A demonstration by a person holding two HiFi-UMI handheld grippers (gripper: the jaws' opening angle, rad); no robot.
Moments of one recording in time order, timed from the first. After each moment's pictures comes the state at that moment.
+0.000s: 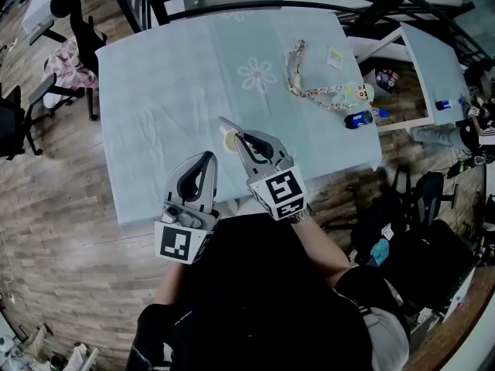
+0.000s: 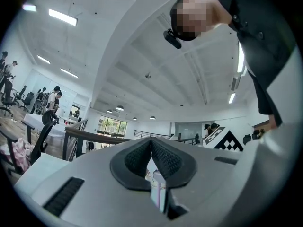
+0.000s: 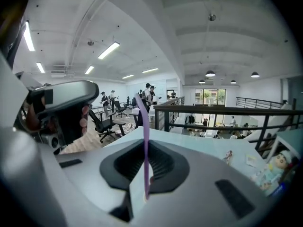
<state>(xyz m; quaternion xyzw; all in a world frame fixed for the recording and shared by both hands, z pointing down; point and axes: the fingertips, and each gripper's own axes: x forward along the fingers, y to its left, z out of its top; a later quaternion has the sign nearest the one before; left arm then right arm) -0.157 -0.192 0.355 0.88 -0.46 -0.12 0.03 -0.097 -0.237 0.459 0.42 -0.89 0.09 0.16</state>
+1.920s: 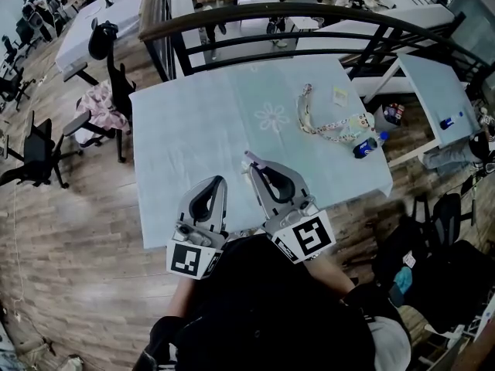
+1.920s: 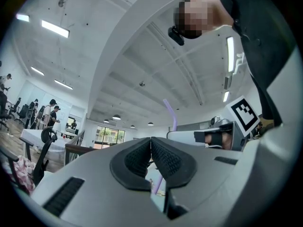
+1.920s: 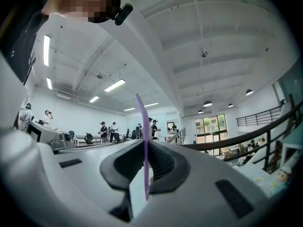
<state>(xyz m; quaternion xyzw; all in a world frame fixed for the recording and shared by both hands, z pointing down) -0.185 -0.154 0.297 0.88 -0.45 -0.13 -0.03 -0.119 -0.172 0.293 0.43 -0.90 -0.01 -0.04</state>
